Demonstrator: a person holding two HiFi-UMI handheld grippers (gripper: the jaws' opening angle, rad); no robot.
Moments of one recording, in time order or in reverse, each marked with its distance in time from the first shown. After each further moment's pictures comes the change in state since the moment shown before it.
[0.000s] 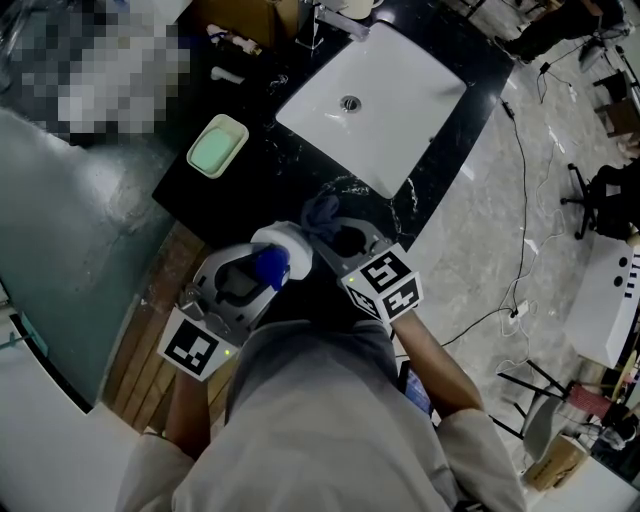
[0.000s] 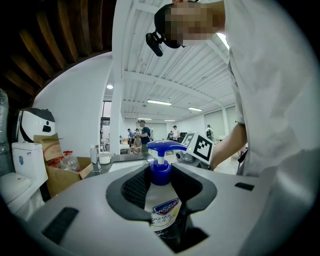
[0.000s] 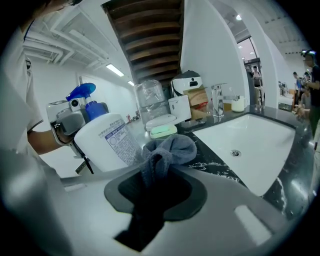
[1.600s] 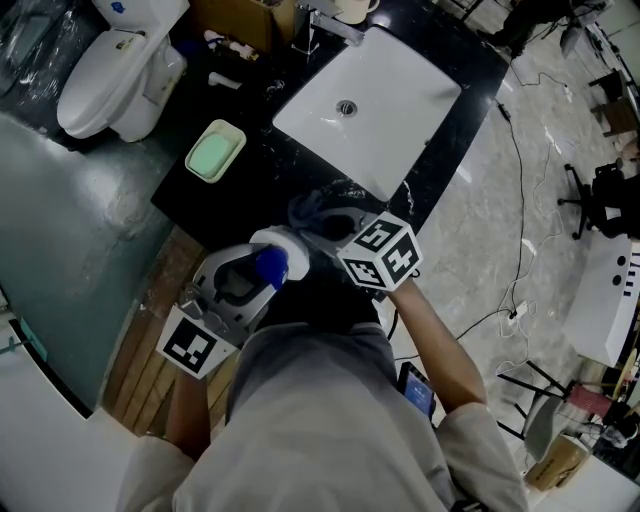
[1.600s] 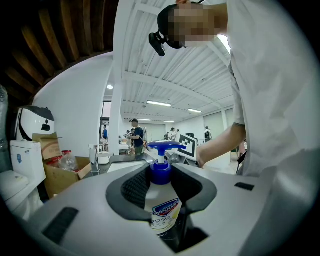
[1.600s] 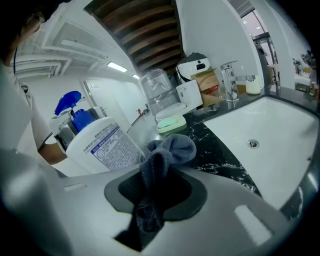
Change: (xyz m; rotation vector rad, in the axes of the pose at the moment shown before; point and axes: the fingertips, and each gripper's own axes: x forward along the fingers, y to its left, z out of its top) left arm 0.002 0.001 0.000 -0.011 -0.015 -0.010; right arm 0.020 -0.002 0.004 0.068 0.130 0.187
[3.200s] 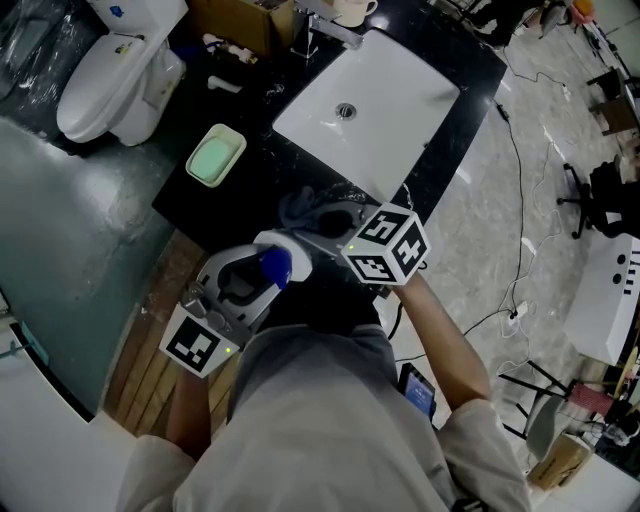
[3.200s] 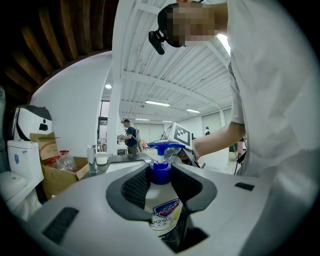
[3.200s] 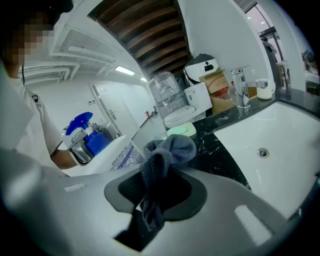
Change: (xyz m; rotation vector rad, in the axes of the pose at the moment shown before) left arm 0.004 0.002 0.003 0.017 -0.003 -0.026; right arm -0.009 0.018 0.033 -0.027 -0.022 0.105
